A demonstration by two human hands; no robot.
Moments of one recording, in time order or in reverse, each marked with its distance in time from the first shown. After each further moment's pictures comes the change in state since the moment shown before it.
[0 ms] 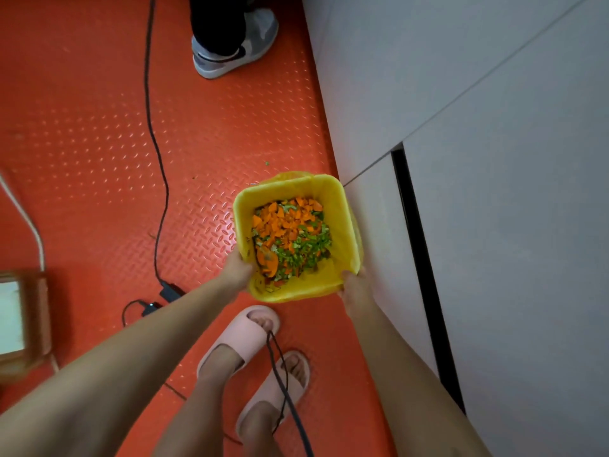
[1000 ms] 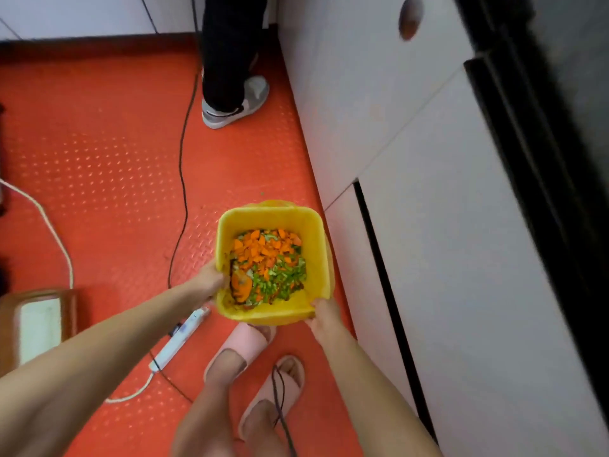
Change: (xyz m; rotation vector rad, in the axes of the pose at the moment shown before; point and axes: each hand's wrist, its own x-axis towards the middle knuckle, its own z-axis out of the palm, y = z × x) left_hand -0.106 0.061 -0.073 0.179 -0.055 -0.021; right_hand -0.137 -0.011 0.003 0.242 -0.054 0.173
